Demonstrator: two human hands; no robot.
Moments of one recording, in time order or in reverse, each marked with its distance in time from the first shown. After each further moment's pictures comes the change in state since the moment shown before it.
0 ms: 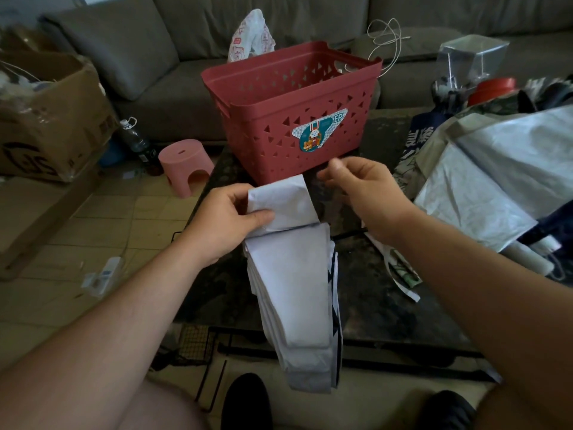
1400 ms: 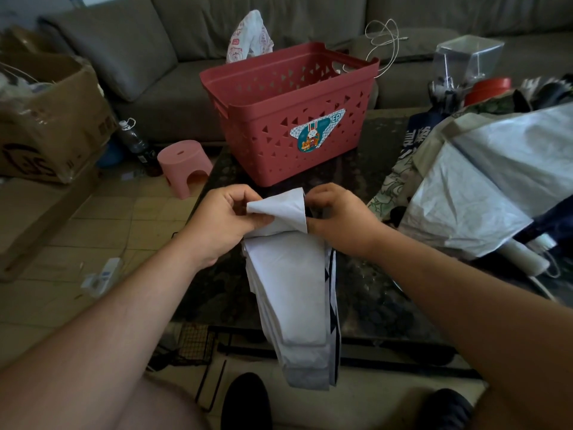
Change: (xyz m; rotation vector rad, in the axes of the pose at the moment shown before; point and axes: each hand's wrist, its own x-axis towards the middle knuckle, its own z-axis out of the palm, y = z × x) left_hand -0.004 0.004 0.000 -0.057 -0.067 0.008; right_hand -0.014 0.022 0.018 -0.612 -0.211 -0.196
